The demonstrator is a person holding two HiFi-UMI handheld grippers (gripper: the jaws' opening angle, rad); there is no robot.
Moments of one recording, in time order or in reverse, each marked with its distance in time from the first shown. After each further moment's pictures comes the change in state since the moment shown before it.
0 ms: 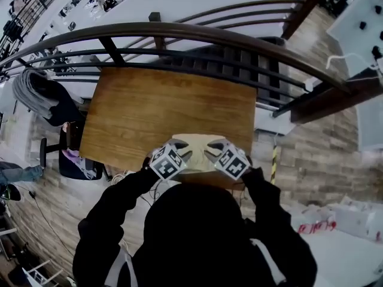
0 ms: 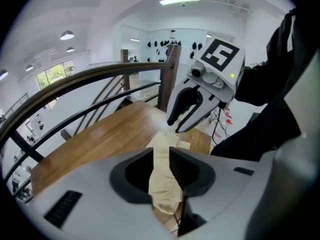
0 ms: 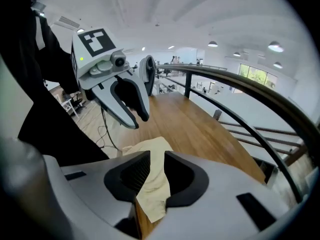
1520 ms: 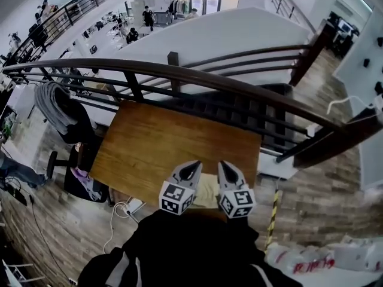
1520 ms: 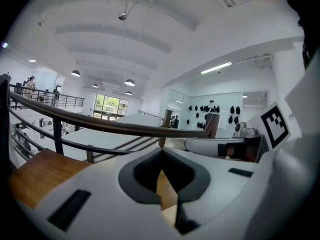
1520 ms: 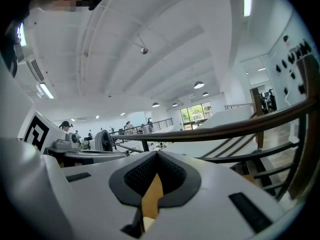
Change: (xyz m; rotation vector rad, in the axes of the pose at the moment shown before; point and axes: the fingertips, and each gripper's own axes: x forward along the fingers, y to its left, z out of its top) left arm -0.108 0.046 0.116 -0.355 -0.735 0.377; right arm -0.123 -0.063 0.113 0.465 -0.797 -0.426
